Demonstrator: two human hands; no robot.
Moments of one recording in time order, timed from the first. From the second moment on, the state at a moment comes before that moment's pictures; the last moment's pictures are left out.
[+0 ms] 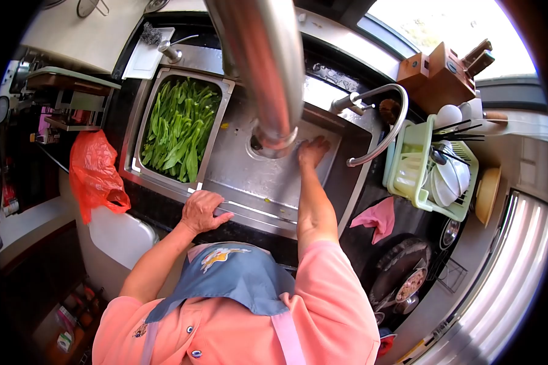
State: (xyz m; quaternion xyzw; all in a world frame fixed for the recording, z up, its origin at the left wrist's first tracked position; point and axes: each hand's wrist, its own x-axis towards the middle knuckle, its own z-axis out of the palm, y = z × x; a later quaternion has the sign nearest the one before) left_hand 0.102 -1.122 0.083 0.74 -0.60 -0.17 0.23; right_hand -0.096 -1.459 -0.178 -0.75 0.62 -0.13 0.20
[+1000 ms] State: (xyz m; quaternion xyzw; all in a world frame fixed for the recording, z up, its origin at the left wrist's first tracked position) left_hand 0.094 -1.122 0.083 0.76 -0.59 -0.18 0.20; right_hand -0.078 -1.315 -0.069 -0.87 0.24 0.36 0.25
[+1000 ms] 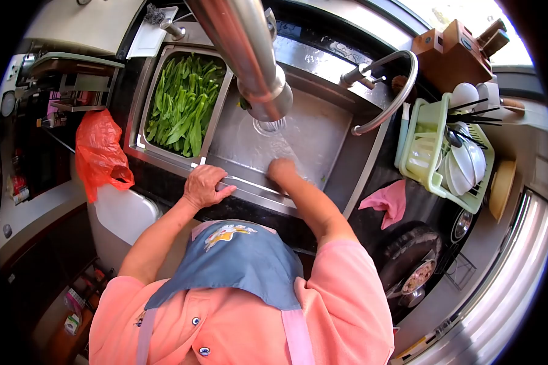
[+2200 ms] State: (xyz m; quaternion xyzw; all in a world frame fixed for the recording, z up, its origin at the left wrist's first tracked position) left_hand 0.078 -1.118 0.080 0.75 -0.62 -0.16 0.18; right_hand -0.353 -1.391 0.288 -0.46 0.54 -0.39 0.59
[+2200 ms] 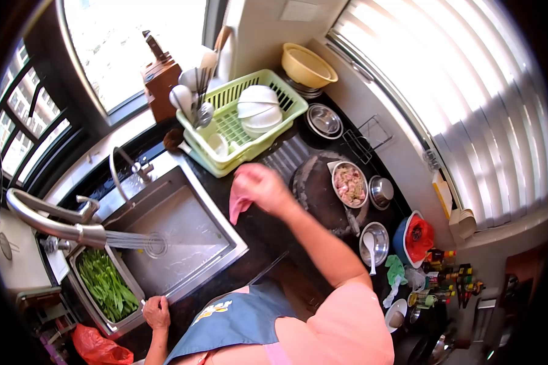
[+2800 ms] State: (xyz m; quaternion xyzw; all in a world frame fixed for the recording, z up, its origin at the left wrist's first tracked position) left_hand 0.073 -1.115 0.066 0.75 -0.64 -0.16 0.08; right_hand -0.661 -1.742 0.261 -0.09 0.64 -0.62 0.44
